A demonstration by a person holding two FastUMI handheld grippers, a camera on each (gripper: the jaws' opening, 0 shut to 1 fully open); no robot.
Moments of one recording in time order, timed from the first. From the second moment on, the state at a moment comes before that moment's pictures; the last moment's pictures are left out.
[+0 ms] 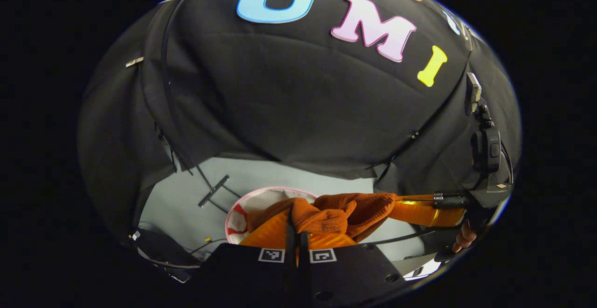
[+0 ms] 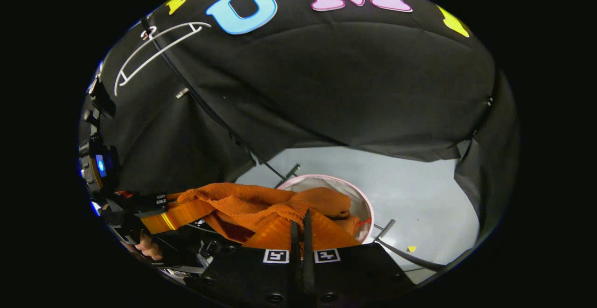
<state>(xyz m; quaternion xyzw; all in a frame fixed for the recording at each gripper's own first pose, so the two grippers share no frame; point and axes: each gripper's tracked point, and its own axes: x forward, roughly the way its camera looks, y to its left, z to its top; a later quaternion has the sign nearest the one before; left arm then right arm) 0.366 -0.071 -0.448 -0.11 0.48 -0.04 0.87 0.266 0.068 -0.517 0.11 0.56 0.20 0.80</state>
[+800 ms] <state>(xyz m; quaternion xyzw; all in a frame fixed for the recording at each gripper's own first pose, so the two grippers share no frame) 0.320 -0.071 -0.497 -0.08 0.58 -0.03 0.81 0.215 0.053 -0.558 0.05 0.62 0.16 0.76</state>
